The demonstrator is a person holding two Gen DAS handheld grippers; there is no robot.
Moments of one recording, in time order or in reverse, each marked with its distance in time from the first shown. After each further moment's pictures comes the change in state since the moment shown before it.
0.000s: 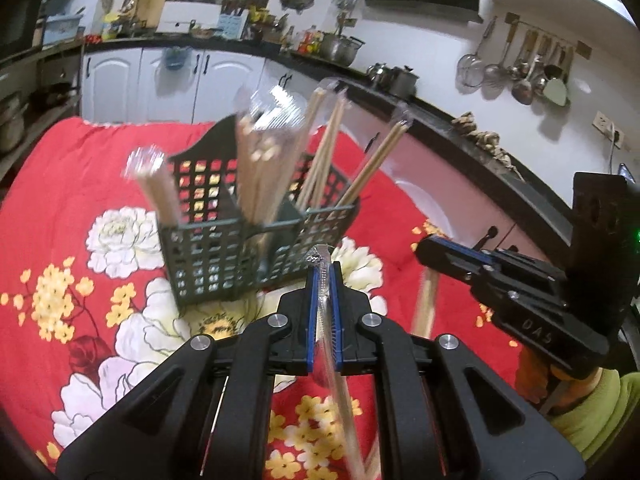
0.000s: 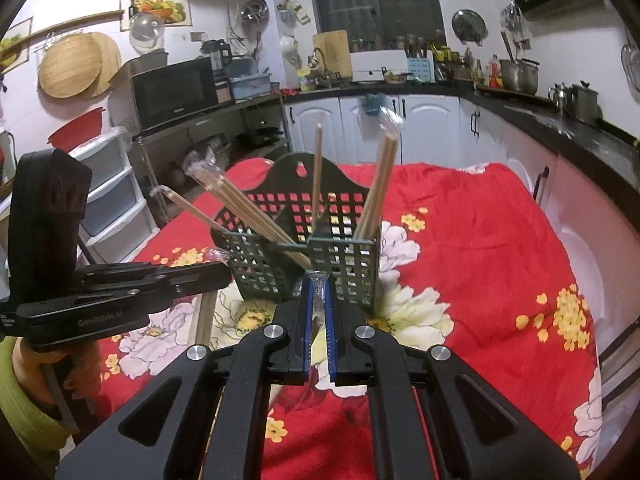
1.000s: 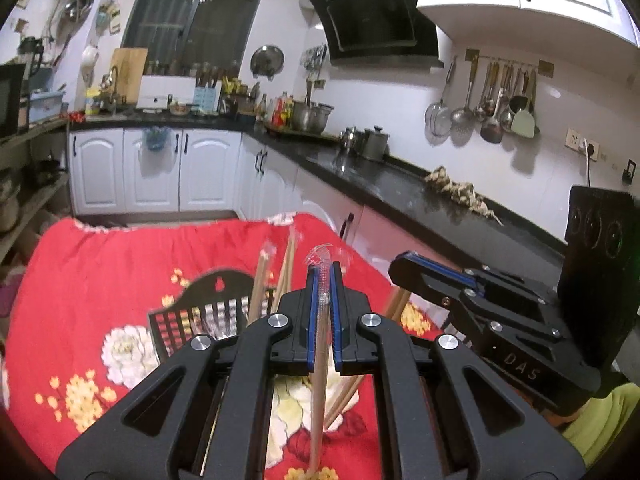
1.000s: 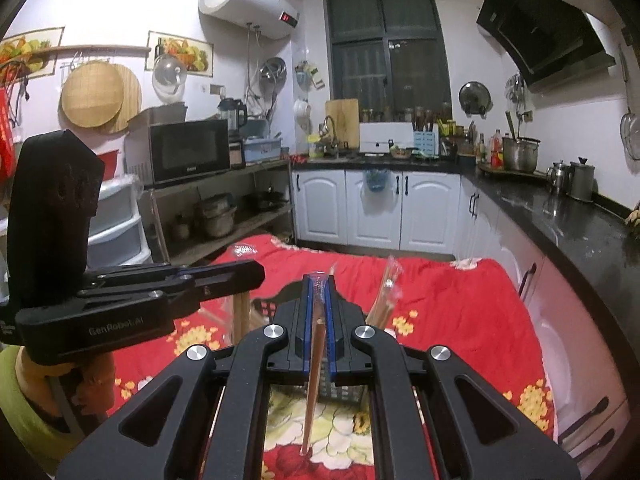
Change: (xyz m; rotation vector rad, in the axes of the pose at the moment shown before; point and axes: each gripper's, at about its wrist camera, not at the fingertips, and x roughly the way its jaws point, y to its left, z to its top) left arm -0.041 -0.041 0.077 0.121 -0.225 -0.017; right arm -0.055 0.012 0.076 -0.076 -0.244 -0.019
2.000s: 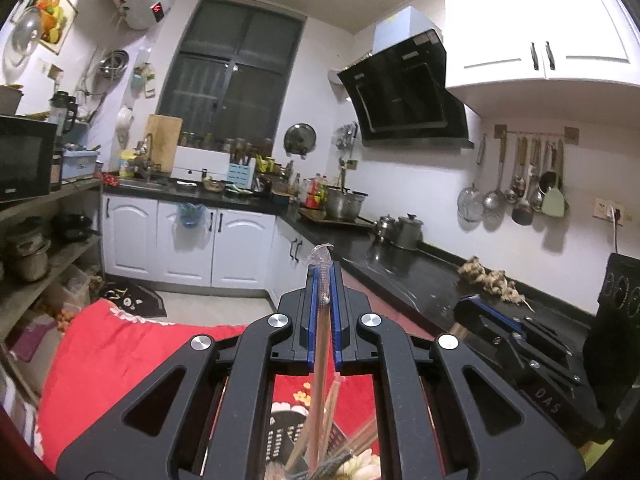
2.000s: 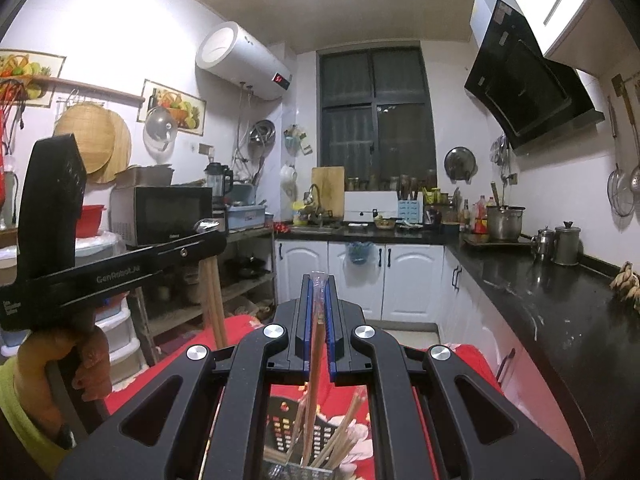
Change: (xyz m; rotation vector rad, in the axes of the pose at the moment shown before) left arm -0.021 0.019 0.101 -0.017 -0.272 0.130; right arm -0.002 -0.021 0.079 -0.036 -0.232 -0.070
